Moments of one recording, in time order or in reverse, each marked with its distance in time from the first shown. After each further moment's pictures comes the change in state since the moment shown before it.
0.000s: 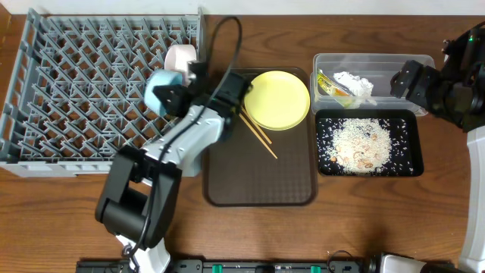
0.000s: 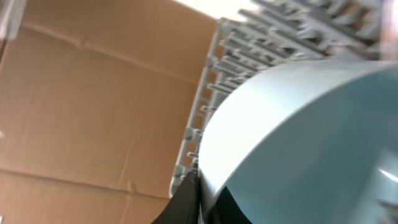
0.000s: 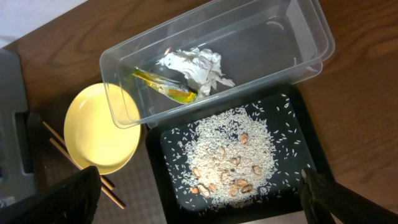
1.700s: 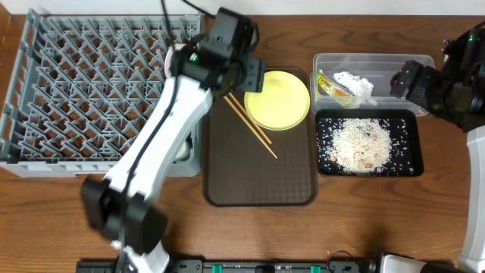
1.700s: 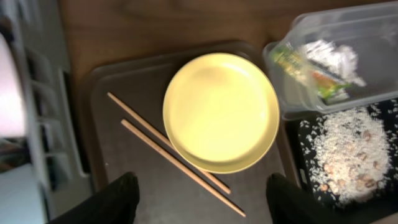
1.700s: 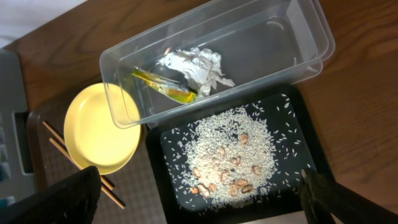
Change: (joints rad) left arm 0.031 -0.038 0.584 -0.346 1.489 -0.163; right arm 0.000 0.000 0.000 0.000 0.000 0.000
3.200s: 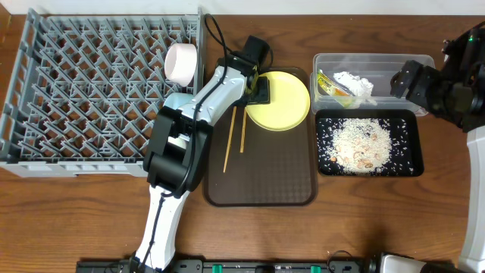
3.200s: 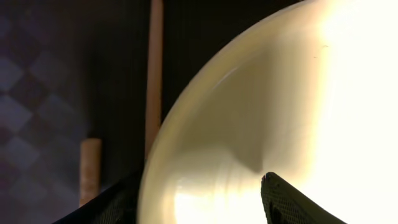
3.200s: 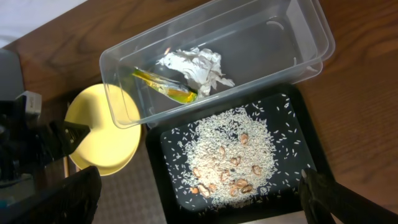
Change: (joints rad) left arm 0.002 0.480 0.027 0.192 -0.003 -0.186; right arm 0.000 0.000 0.000 0.000 0.000 0.000
